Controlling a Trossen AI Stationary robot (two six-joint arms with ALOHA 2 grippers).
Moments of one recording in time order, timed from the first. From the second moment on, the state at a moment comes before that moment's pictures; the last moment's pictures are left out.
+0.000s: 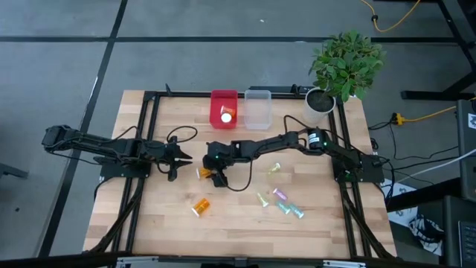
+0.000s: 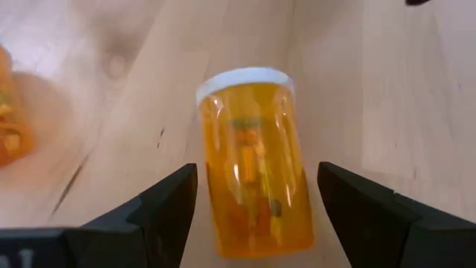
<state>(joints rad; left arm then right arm) -0.06 0.50 0.08 -0.12 -0.14 -0.21 0.00 2.39 1.74 -0.12 -0.18 -0.13</state>
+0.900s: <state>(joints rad) -0.06 0.50 0.08 -0.12 -0.14 -0.21 -0.03 2.23 1.74 -0.31 0.35 0.12</state>
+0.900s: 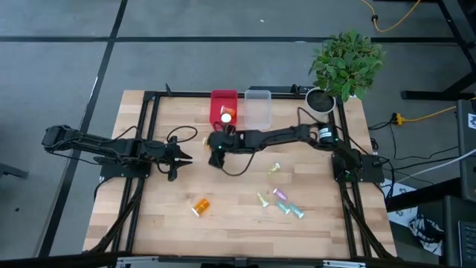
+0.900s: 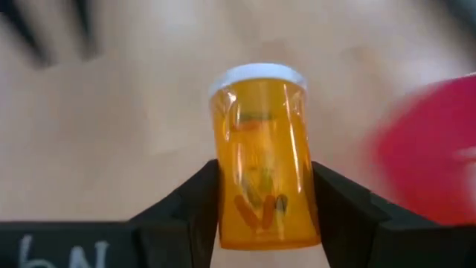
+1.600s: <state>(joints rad) -0.06 0.50 0.08 -0.12 -0.14 -0.21 -0.39 2.10 1.74 -0.39 0.12 0.16</state>
